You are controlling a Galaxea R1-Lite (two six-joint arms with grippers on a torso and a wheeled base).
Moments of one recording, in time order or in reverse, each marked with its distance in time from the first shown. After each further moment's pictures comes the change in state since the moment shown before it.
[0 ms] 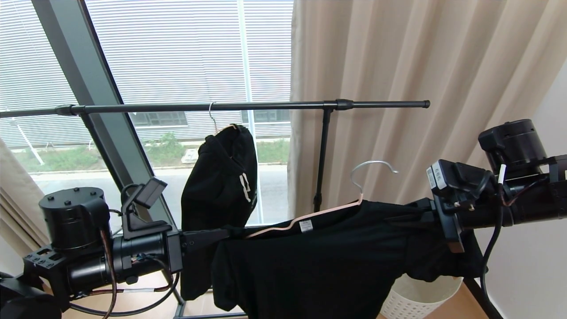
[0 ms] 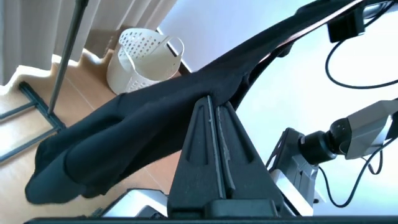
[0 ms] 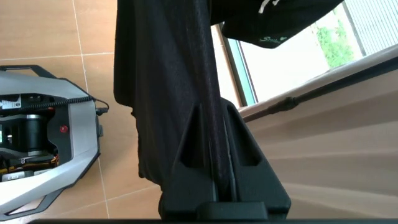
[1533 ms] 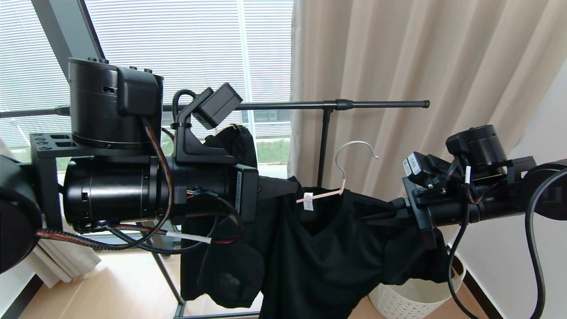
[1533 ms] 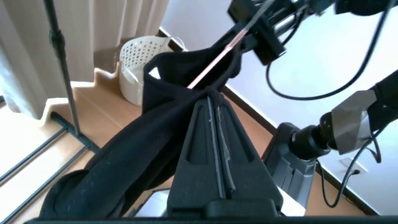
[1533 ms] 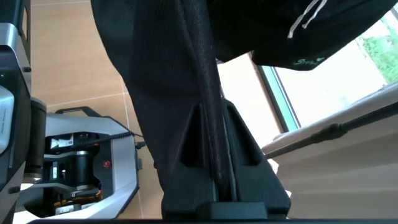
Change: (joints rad) left arm -0.419 -0.139 -0.718 0.927 0.355 0.177; right arm 0.061 0.116 -0.033 -0.091 0.133 0.199
